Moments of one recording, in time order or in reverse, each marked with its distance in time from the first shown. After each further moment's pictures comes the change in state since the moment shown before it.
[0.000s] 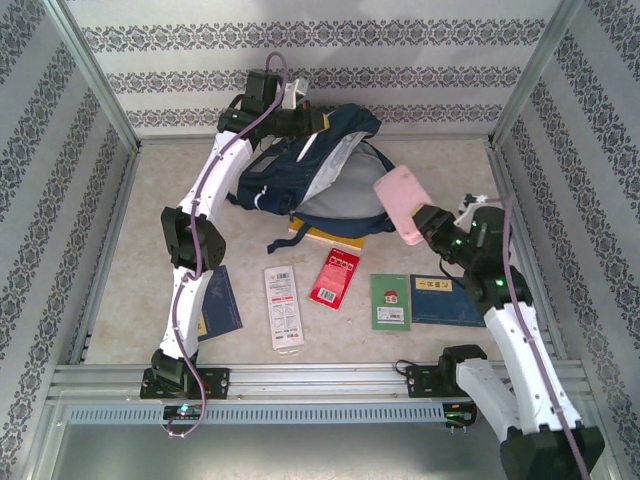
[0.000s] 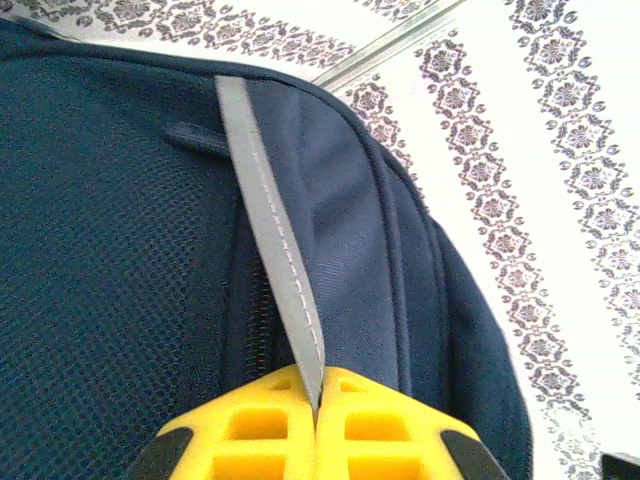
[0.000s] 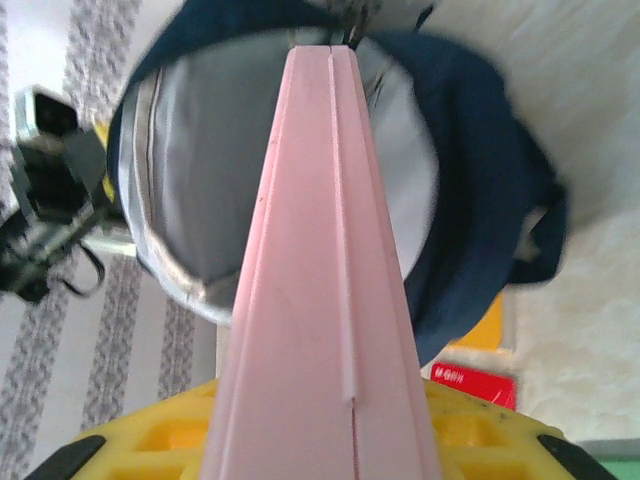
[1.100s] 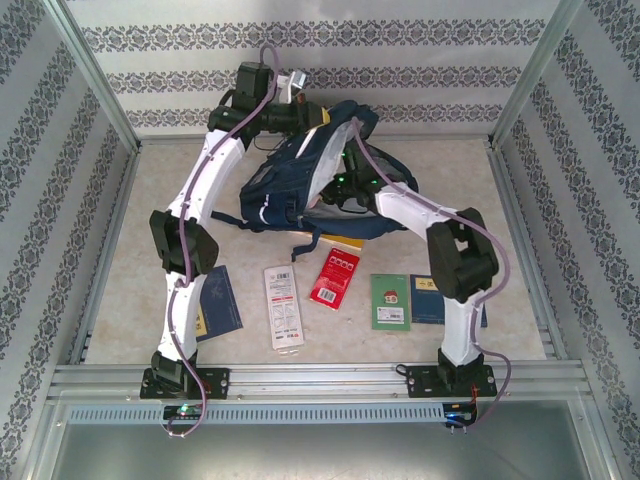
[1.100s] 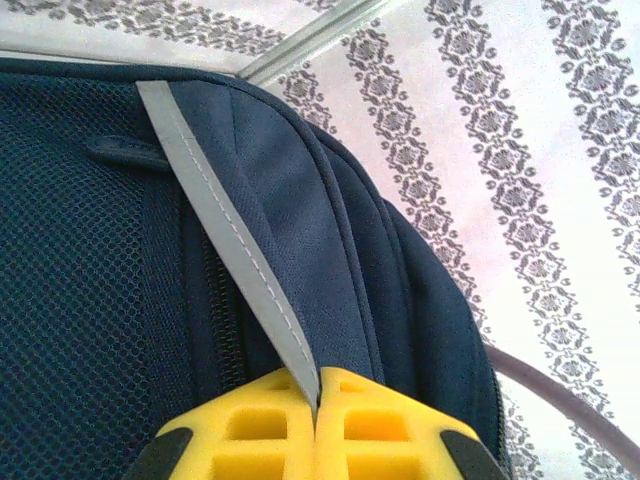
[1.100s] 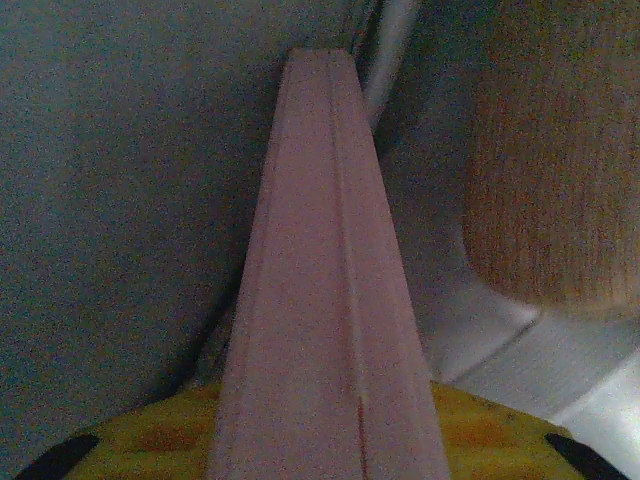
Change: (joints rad) left arm 0.012 -0.103 -0.082 0.046 0.102 -0.051; right arm 0.372 1.208 0.786 0.224 -0.071 0.031
